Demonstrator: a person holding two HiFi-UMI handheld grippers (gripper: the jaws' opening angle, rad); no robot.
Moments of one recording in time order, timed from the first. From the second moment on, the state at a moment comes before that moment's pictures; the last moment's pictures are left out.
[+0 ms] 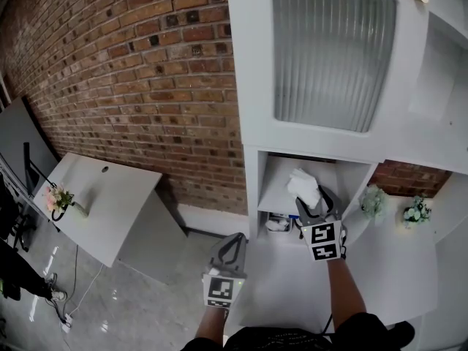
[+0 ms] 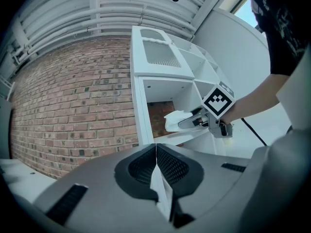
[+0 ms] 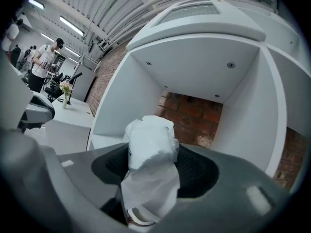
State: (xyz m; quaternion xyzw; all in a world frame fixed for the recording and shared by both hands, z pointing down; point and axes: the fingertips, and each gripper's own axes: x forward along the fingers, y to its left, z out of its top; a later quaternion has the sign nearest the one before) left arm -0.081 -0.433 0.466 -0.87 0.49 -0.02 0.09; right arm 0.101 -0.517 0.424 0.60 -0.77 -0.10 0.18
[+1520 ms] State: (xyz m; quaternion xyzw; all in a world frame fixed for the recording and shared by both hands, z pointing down) left arm -0.072 -0.426 0.492 -0.89 0.45 -0.05 0.06; right arm 0.095 -0.527 0.442 0.58 -0.78 -0.04 0.20
